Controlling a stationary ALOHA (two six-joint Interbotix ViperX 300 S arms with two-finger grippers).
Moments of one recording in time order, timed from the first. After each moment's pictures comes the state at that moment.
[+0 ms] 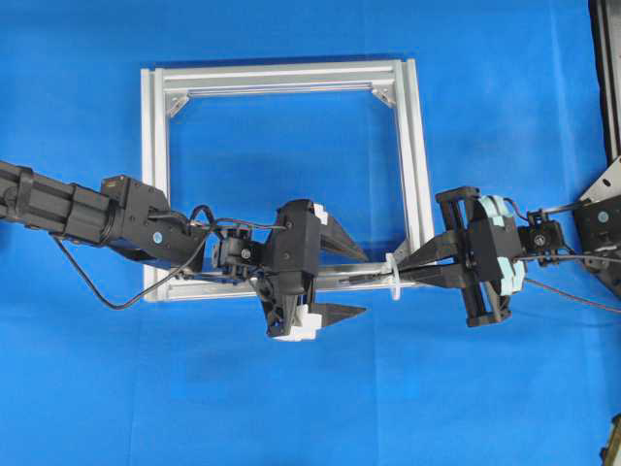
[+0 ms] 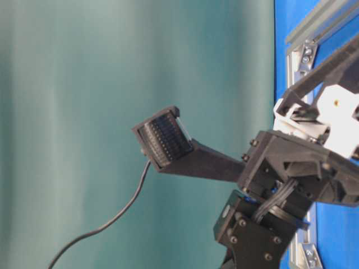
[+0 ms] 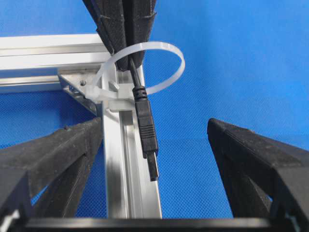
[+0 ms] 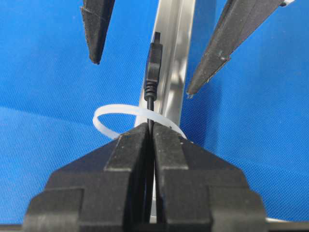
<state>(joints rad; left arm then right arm) -0.14 0.40 0.47 -0.09 -0.48 -0.02 0.17 -0.13 1.17 -0.02 -0.57 0.10</state>
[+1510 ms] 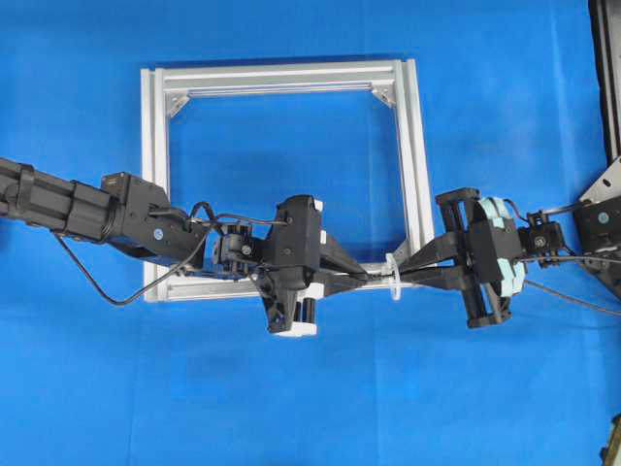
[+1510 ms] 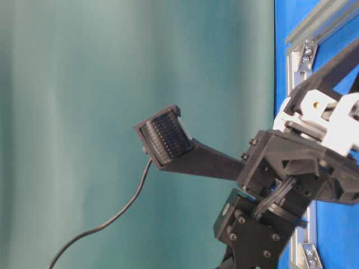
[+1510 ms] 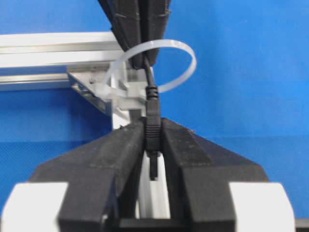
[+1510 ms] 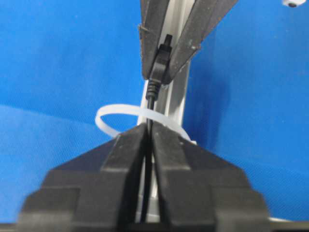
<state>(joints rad) -0.13 0.40 0.47 -0.09 -0.48 -0.02 0.17 -0.13 1.17 -0.02 -0.56 0.10</state>
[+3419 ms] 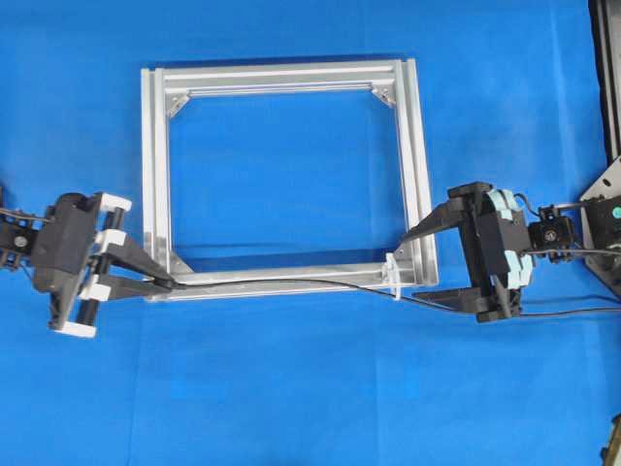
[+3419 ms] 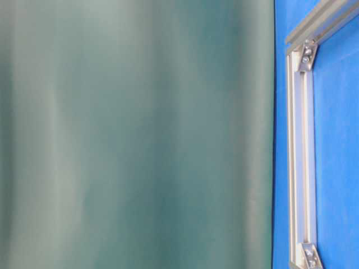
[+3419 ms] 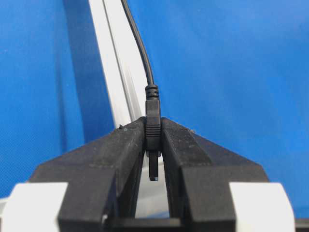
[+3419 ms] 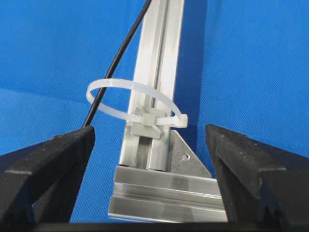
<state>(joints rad) -0.28 -0.19 1.24 -0.09 -0.61 -0.02 0.17 -0.19 1.20 0.02 -0.49 0.09</state>
